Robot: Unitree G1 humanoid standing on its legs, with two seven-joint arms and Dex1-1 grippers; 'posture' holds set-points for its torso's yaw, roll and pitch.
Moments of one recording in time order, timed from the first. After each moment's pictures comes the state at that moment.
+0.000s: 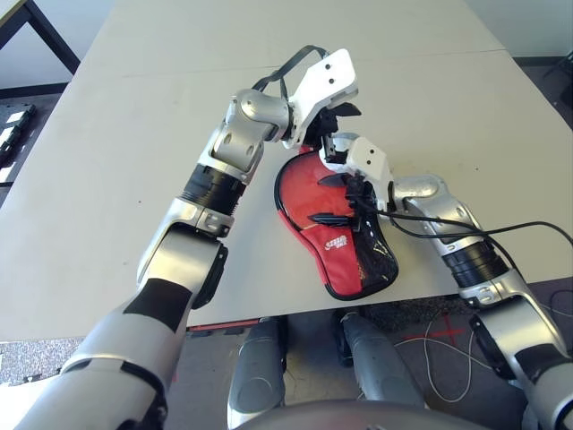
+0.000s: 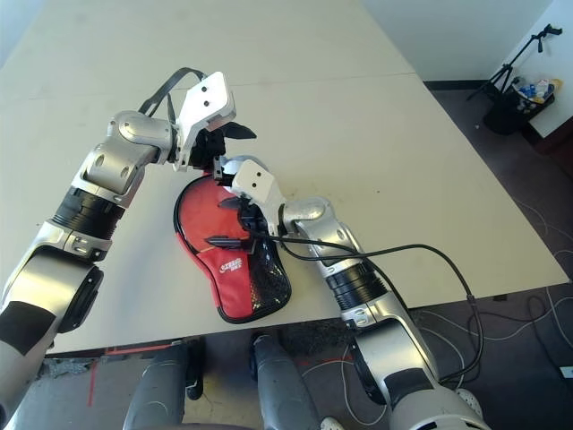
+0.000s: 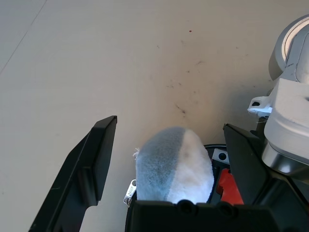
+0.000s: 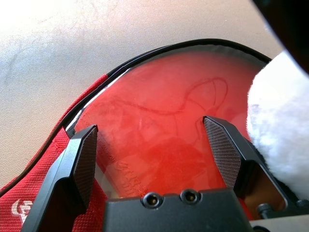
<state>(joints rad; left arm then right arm) -1.10 0.32 -0.25 0.44 0.02 0.29 -1.11 -0.68 -0.36 0.33 0.22 0.11 0.41 1.02</state>
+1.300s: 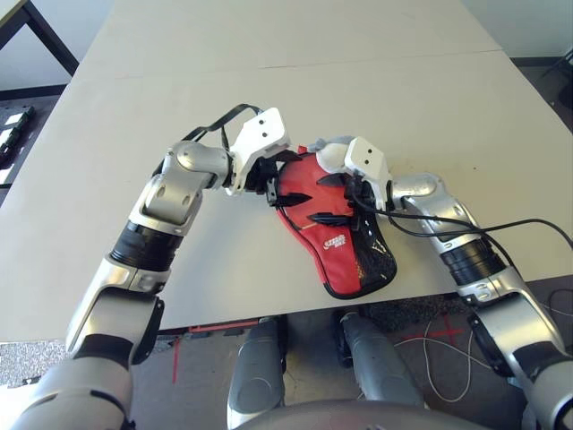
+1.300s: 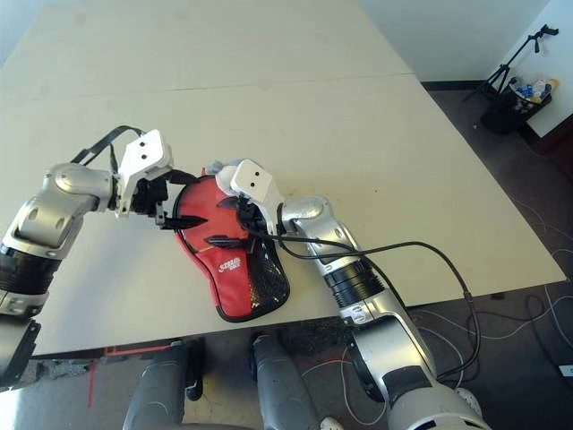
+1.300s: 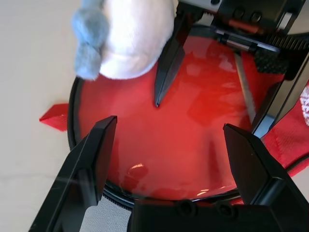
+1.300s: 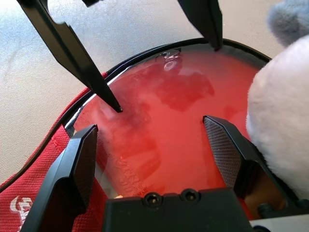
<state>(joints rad) -0.73 0.59 -0.27 0.16 -0.05 0.38 -1.13 -0.70 -0.36 0.34 0.25 0.10 0.38 1.03</state>
